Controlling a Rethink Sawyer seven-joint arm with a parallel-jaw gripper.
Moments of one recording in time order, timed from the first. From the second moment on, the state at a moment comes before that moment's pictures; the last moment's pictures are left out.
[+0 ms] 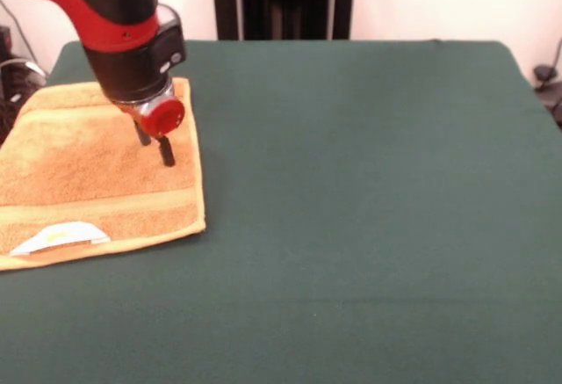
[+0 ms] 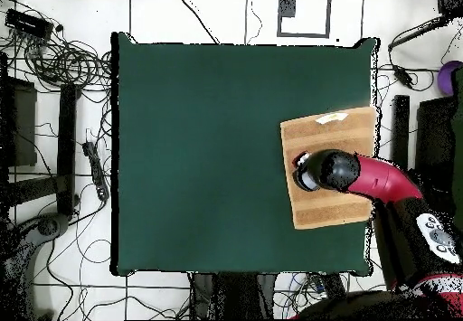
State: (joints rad) arm -0.66 -0.41 0.23 1.47 -0.42 0.67 2.35
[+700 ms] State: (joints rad) arm -0.64 -0.43 0.30 1.51 -0.57 0.53 2.26
